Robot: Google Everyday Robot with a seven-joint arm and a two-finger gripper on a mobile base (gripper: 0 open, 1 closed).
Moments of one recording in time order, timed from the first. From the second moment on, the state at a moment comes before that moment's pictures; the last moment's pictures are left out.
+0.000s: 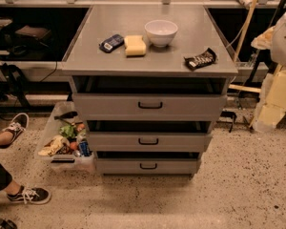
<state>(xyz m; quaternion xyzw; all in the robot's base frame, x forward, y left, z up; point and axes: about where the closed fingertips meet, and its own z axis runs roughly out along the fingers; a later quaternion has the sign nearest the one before) 0.438 -0.217 0.976 -0.60 0.78 -0.03 0.16</state>
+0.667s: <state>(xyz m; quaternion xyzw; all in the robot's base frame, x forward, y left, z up) 0.441 -0.212 0.965 -0.60 0.78 -0.04 0.16</state>
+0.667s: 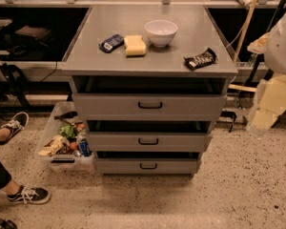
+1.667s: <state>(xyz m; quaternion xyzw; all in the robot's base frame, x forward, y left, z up) 0.497 -0.156 0.807 -0.59 0.79 -0.01 0.14</state>
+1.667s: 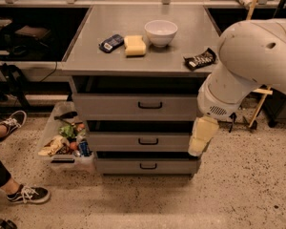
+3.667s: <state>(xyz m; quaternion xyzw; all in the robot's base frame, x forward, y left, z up) 0.592 -0.107 0.492 -0.47 0.87 0.06 0.15</state>
